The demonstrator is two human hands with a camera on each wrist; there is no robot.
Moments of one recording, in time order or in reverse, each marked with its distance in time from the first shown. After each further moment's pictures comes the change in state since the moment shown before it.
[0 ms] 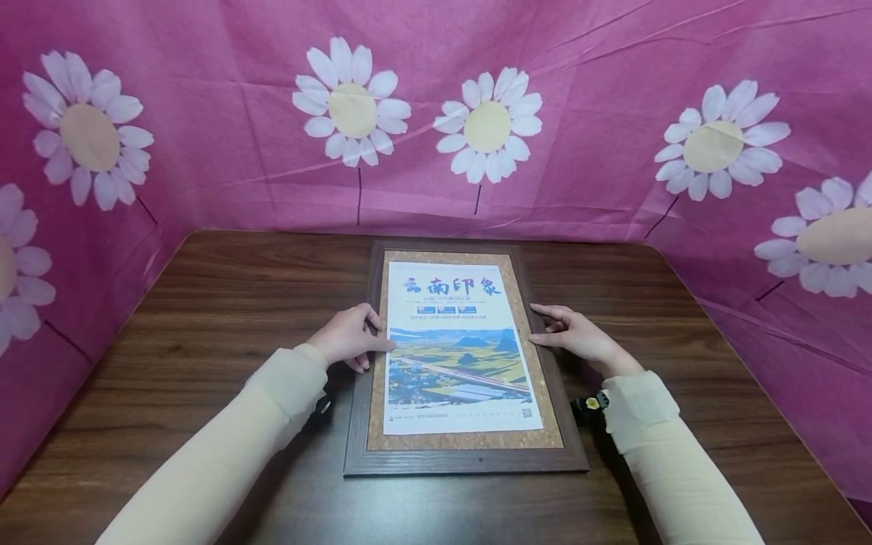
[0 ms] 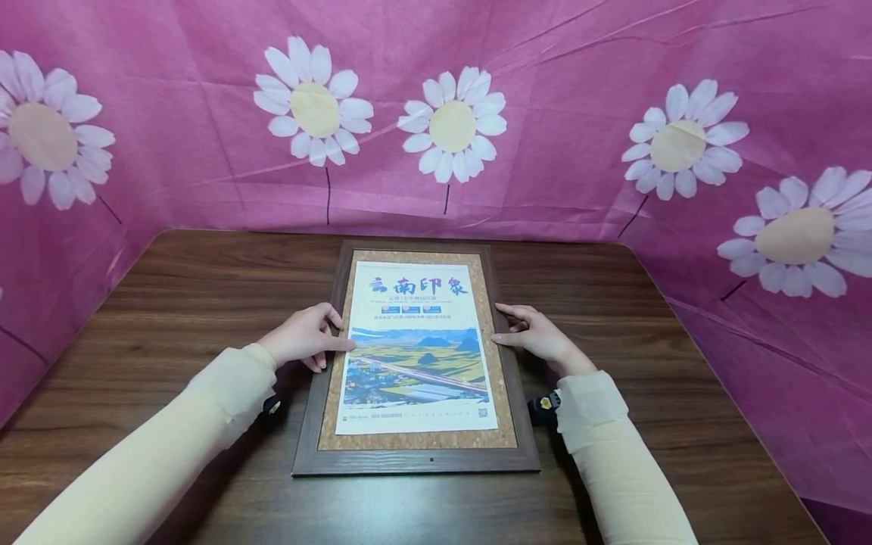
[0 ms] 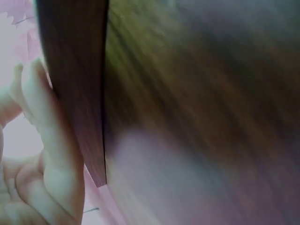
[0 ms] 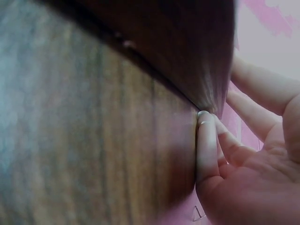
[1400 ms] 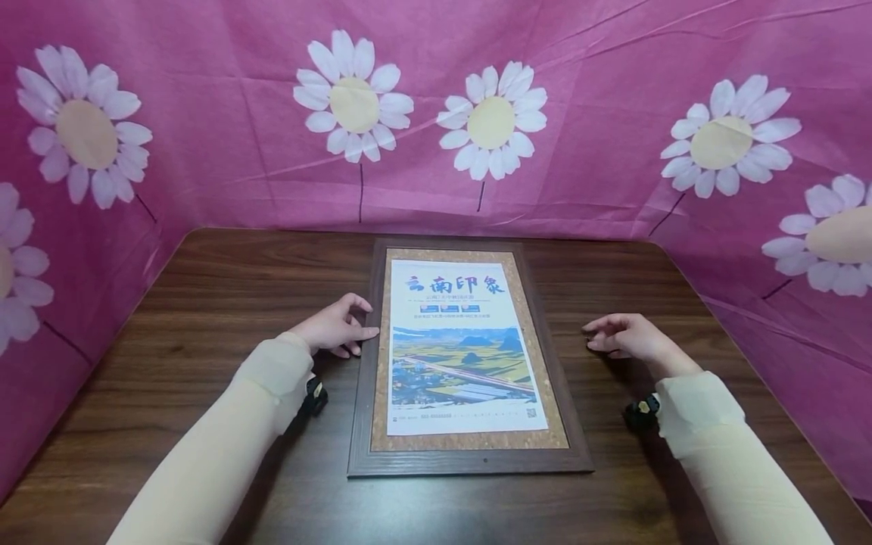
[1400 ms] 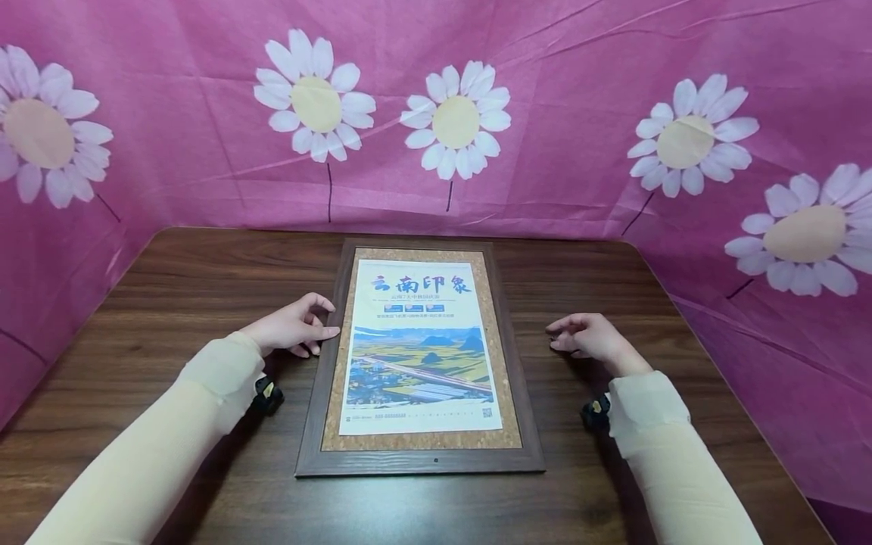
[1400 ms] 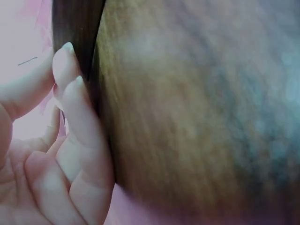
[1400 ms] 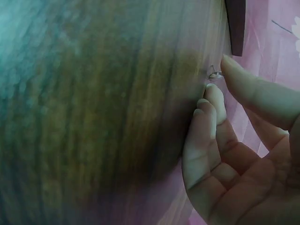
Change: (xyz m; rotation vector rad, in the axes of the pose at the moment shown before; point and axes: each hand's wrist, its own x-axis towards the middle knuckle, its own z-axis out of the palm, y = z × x) left_hand 0.020 -0.029 -0.027 -0.105 -0.129 0.021; right_hand -0.028 0.030 -0.052 0.025 0.011 0.081
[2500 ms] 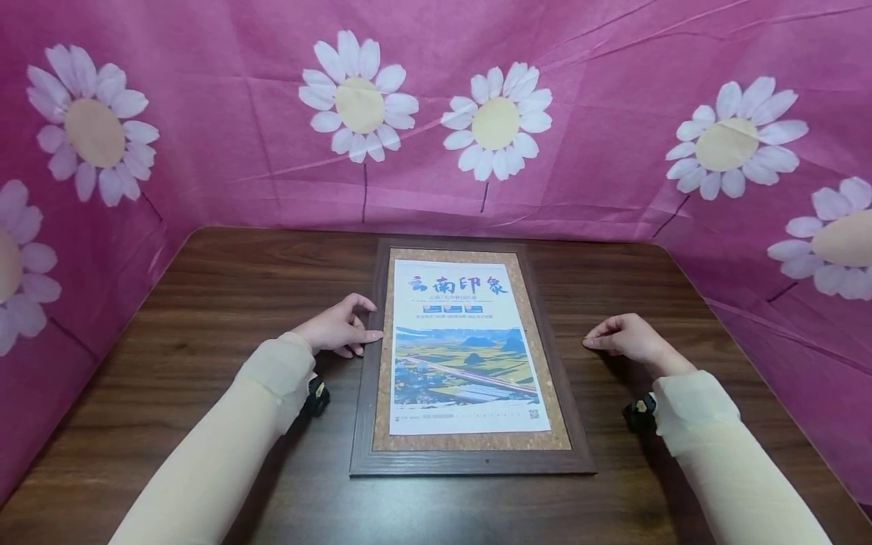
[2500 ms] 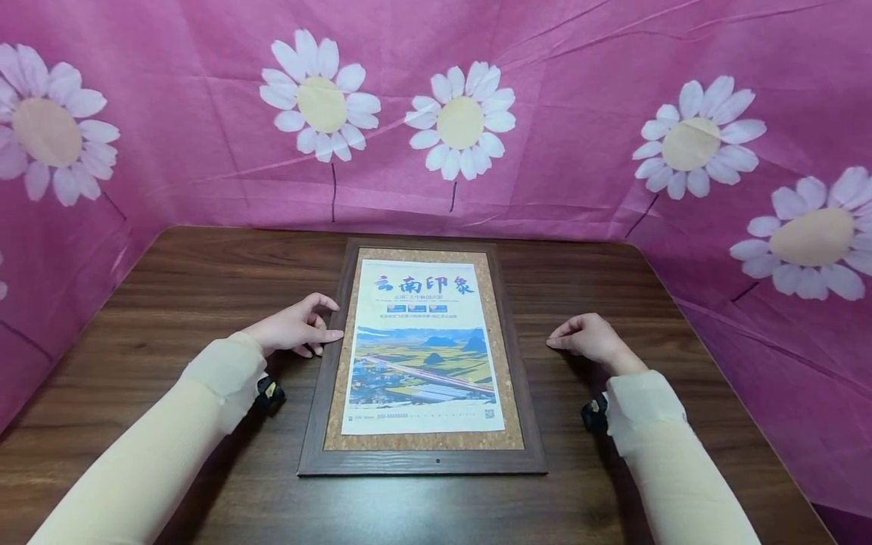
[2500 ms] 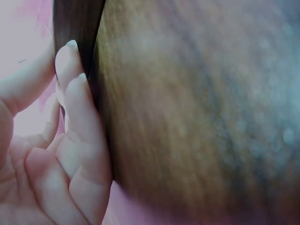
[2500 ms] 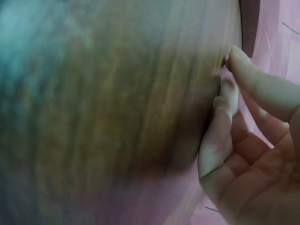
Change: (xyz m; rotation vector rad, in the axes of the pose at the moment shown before) left_hand -0.001 -0.001 0.001 0.026 0.002 0.020; right_hand 0.009 0.001 0.005 -0.165 0.074 0.001
